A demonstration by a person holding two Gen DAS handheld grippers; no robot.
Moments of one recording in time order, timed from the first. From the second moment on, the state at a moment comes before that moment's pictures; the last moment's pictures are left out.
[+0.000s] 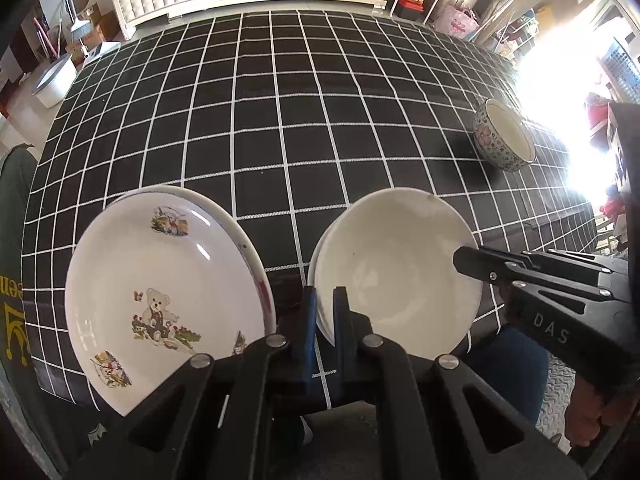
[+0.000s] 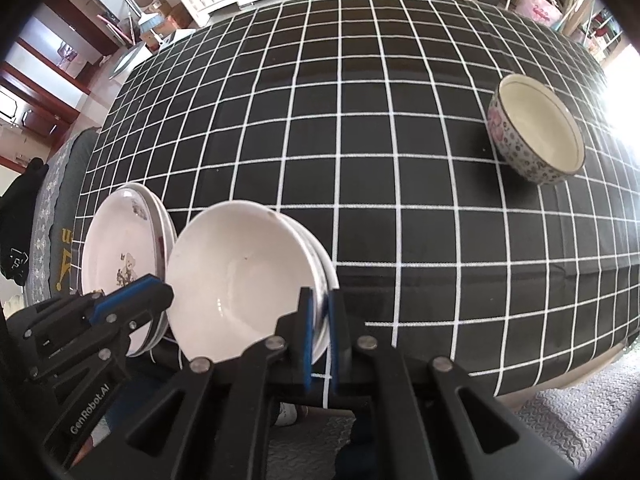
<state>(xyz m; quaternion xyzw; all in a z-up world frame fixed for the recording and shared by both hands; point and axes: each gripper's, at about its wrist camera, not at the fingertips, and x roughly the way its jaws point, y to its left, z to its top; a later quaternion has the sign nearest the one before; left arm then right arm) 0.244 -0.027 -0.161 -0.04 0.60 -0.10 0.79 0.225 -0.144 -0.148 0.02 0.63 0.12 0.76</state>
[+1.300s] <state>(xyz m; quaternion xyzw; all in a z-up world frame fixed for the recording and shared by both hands) 0.280 -0.152 -0.044 0.02 0.52 -0.15 0.84 0.253 -0.284 -0.046 0.02 0.54 0.09 0.83</state>
